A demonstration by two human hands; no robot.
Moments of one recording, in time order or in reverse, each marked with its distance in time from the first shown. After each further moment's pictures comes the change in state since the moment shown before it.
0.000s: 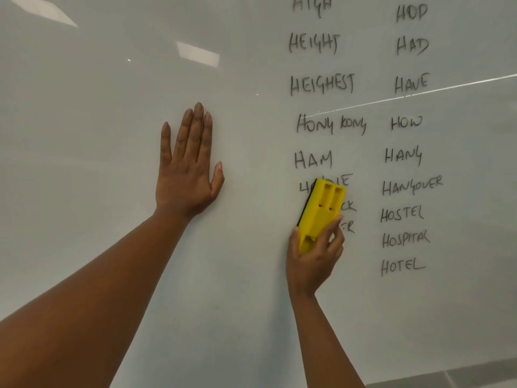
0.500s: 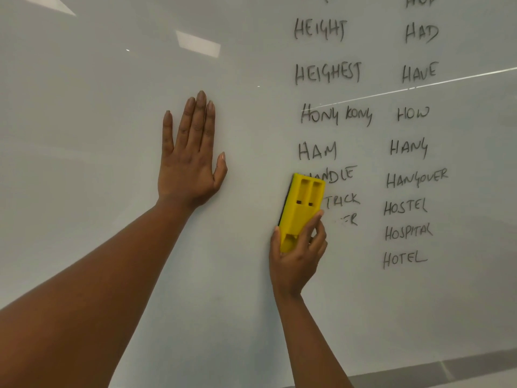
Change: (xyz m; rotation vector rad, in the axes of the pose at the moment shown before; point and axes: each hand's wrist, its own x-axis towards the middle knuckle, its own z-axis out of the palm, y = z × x) left_hand 0.001 0.000 -0.001 0.007 0.002 0.005; right_hand -0.028 -0.015 0.004 -0.003 -0.043 -0.100
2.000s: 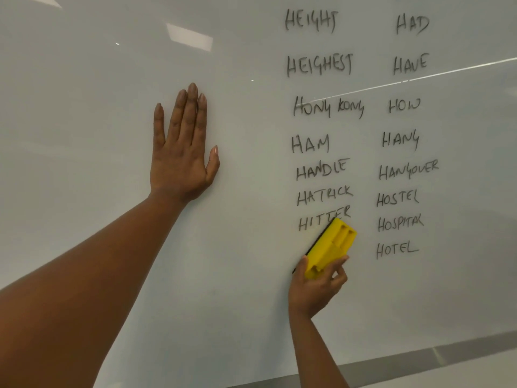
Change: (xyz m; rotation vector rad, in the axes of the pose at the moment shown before) left_hand 0.000 0.000 -0.003 -0.014 -0.034 0.000; right_hand -0.034 0.060 -0.019 0.013 0.010 0.430
